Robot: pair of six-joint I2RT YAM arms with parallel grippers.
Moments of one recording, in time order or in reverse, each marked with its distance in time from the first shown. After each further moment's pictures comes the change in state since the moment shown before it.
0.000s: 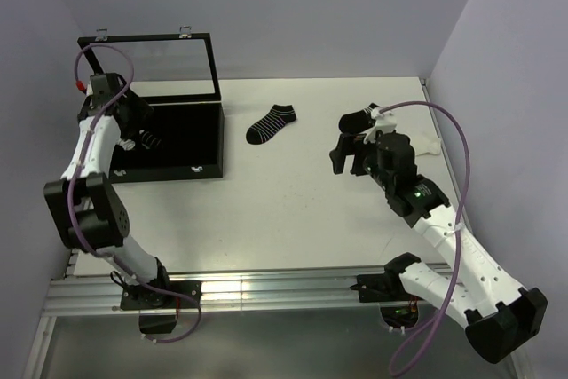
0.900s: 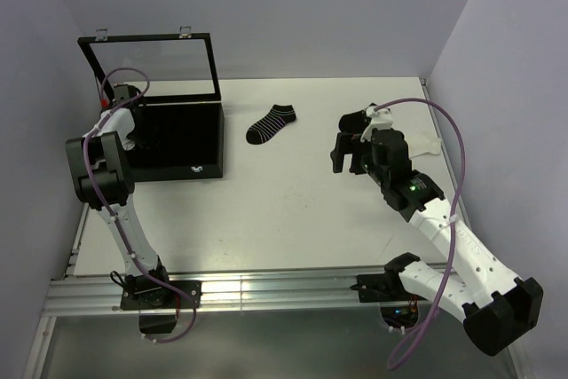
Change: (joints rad) left arm 0.003 0.358 0.089 0.036 -0.034 0.010; right arm 0.000 0.063 0.017 -0.015 0.038 -0.011
